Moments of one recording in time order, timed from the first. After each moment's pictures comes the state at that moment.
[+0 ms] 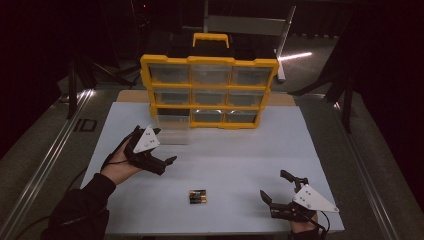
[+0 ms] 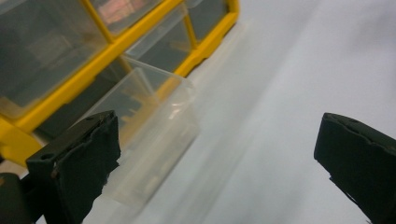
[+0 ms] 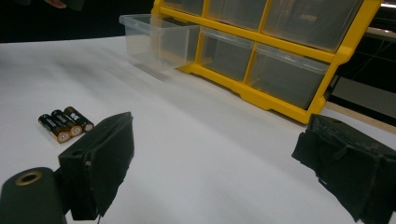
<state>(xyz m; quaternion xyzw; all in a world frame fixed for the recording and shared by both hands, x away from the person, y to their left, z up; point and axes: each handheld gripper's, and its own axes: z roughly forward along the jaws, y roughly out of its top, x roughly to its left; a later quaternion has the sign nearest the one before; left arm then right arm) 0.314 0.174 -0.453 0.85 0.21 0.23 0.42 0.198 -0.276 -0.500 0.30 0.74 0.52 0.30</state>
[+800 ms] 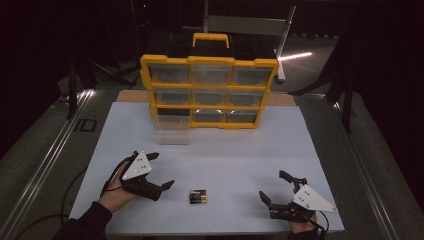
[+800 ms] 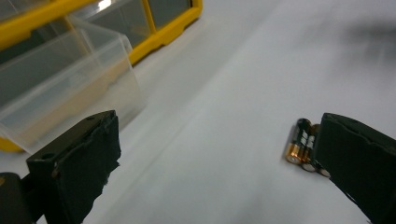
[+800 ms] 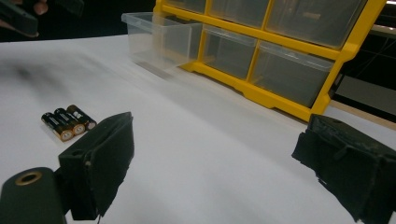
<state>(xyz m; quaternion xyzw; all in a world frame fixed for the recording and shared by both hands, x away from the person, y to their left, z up) 0.267 0.185 -0.496 0.83 0.23 0.17 0.47 0.198 -0.275 -0.503 0.30 0.74 0.53 0.30</state>
